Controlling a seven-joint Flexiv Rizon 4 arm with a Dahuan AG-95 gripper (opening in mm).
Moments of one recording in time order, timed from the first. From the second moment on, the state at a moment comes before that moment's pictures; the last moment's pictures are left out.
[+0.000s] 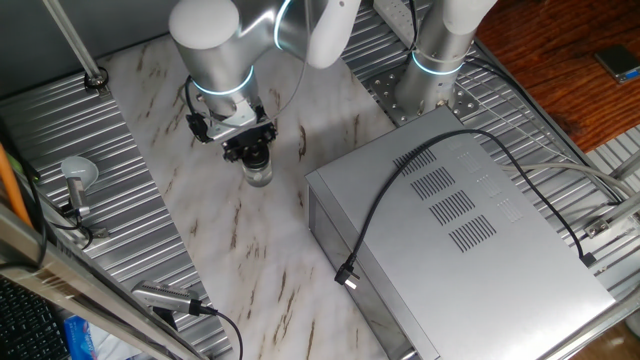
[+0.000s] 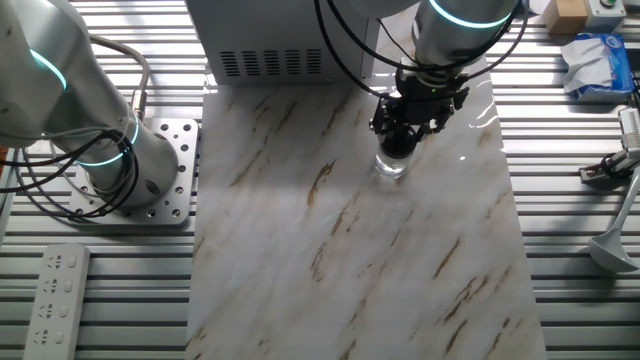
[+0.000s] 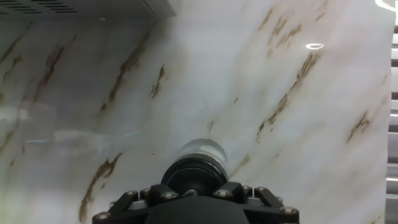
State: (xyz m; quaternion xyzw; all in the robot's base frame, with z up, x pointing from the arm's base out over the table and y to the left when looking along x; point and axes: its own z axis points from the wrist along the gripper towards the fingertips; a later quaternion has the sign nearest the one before) arm 0.500 0.018 0.106 0.72 -0.69 -0.01 0.05
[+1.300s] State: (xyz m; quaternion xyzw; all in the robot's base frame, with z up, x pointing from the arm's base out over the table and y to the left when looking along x) arm 0.501 0.019 0.104 0.59 -0.80 -0.03 0.08
